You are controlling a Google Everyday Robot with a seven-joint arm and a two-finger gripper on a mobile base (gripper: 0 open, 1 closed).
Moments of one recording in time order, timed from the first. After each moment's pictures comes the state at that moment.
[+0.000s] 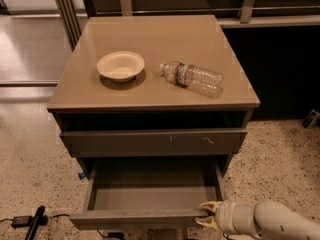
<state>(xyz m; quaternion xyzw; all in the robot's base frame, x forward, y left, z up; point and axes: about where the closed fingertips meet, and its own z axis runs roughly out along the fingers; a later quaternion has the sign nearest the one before) 0.414 -0.150 0.434 -0.58 0.72 0.14 0.37</state>
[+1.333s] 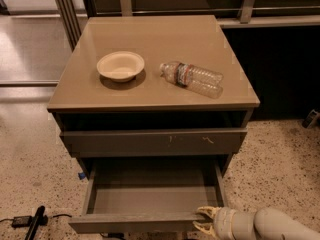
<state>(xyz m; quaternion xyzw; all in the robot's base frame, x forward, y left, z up) 0.390 -0.136 0.436 -0.59 0.70 0.15 0.38</state>
